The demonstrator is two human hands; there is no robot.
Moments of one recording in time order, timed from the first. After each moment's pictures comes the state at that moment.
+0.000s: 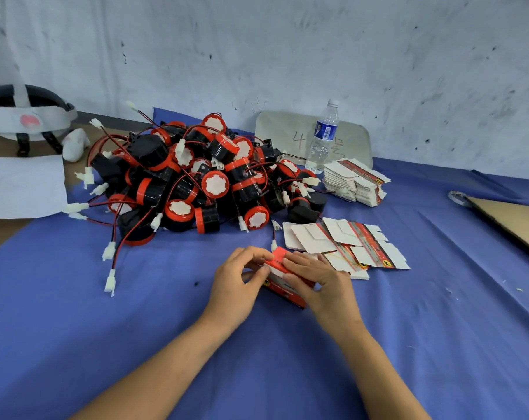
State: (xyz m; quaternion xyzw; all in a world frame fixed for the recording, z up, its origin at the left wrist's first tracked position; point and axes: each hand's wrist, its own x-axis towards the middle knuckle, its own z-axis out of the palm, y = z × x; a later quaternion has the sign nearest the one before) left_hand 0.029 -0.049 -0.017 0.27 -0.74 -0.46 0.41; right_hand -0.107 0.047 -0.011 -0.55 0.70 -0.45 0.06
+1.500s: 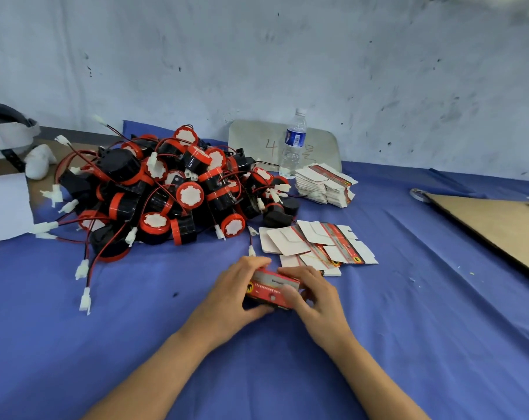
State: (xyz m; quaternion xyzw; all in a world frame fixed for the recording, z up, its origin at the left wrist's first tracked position) left_hand 0.029 -0.052 -0.030 0.13 -0.90 -0.31 0.27; right_hand -0.109 0.078 -0.017 -0.54 0.68 -0.50 0.06
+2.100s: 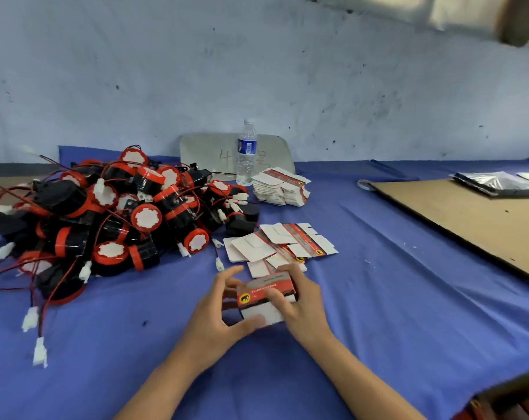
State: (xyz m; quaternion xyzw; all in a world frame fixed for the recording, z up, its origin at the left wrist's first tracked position) left_hand 0.028 -0.036 -0.022 0.12 -0.80 -0.51 0.28; right_hand -0.094 0.087 -0.002 -0.42 0.70 -0.58 0.02
